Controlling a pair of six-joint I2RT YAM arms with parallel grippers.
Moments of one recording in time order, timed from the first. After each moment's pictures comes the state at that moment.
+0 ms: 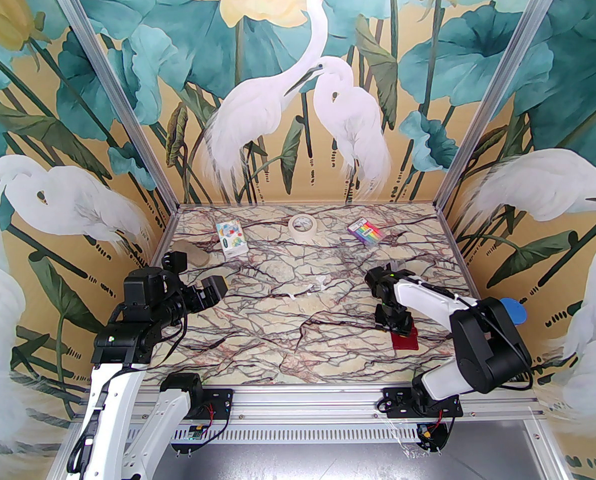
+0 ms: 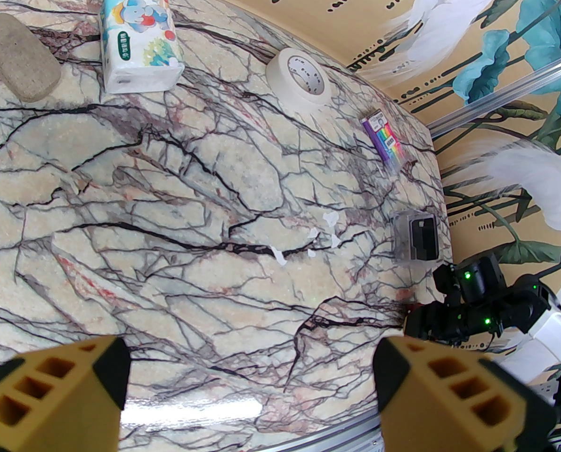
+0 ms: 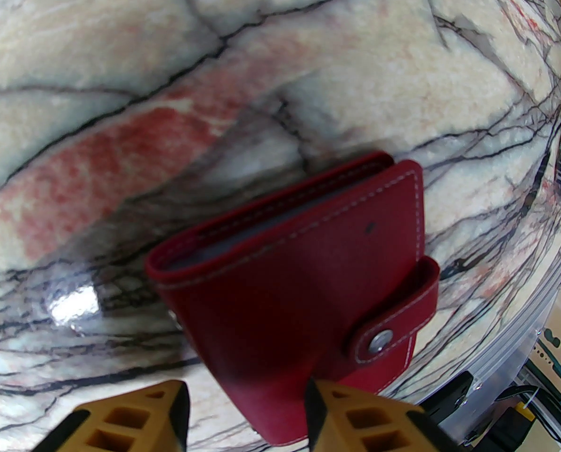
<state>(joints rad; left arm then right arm) 0.01 0.68 0.90 -0.90 0.38 -0.44 0.38 1.53 0.80 -1.02 0.17 0.74</state>
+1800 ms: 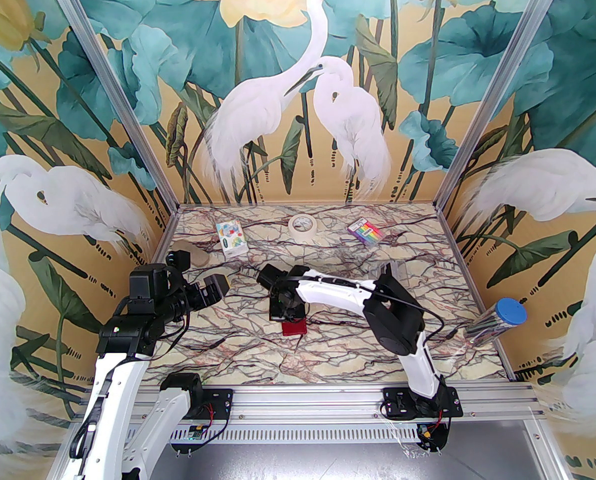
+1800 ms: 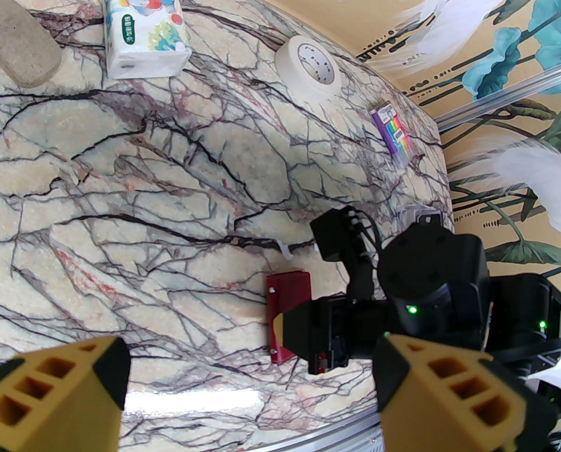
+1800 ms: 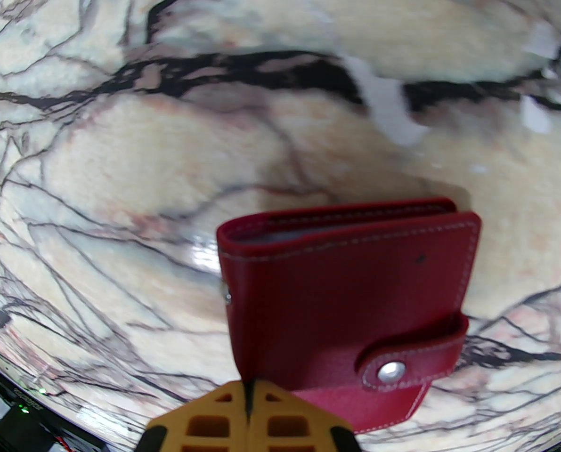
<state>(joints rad) 0.01 0.74 0.90 -0.89 0.39 -0.44 0.99 2.10 1.59 -0.85 -0.14 0.94</state>
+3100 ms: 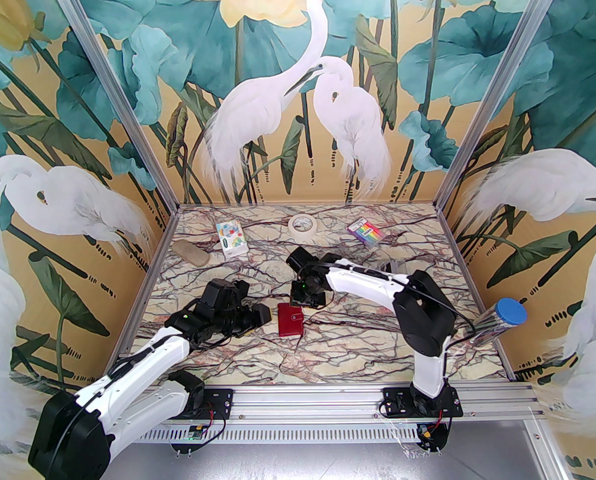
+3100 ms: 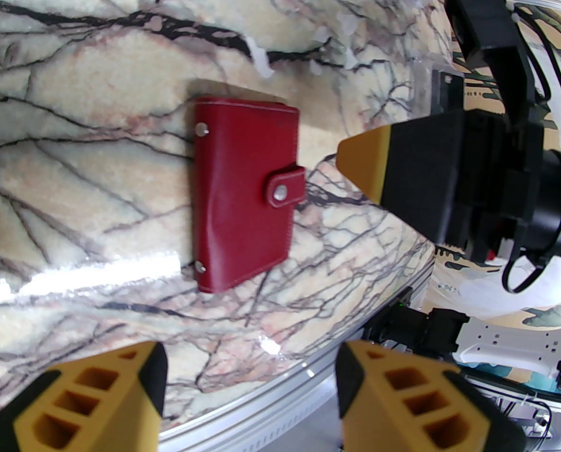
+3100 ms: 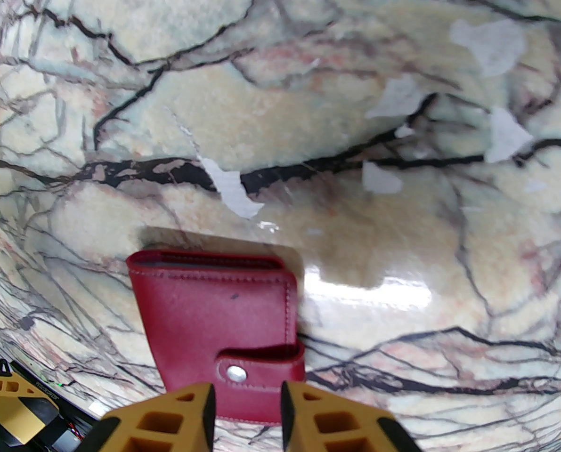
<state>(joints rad) -0.45 1.00 0.50 -0.42 0.48 -0.82 0.82 1.94 1.41 -0.76 -0.21 0.82</state>
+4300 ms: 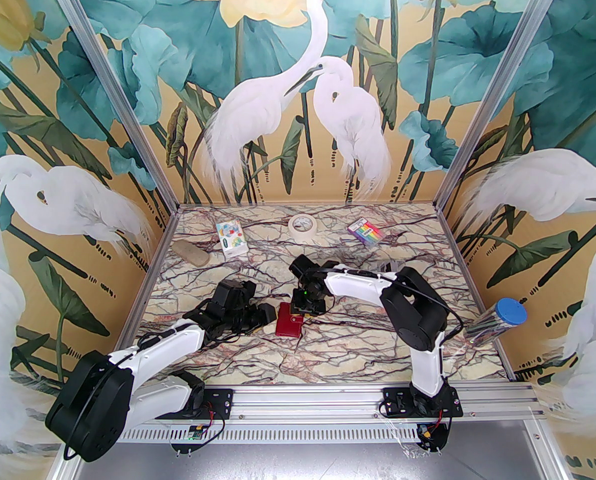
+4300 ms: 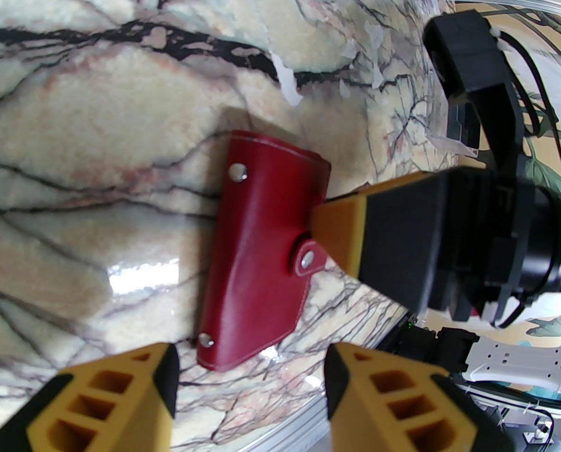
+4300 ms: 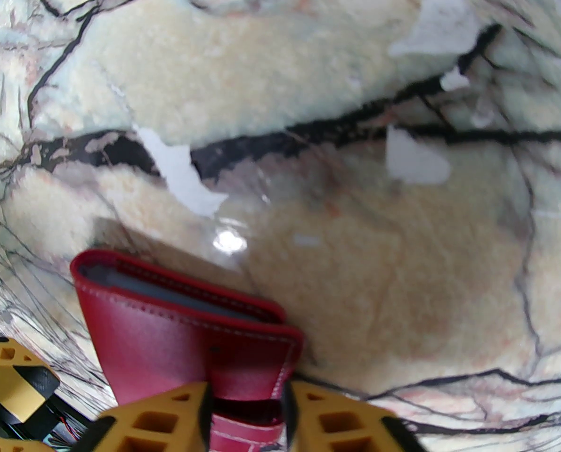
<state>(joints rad) -0.45 1.19 0.43 -0.14 0.49 -0.83 0.81 1.96 1.31 -0.68 -0.28 0.82</state>
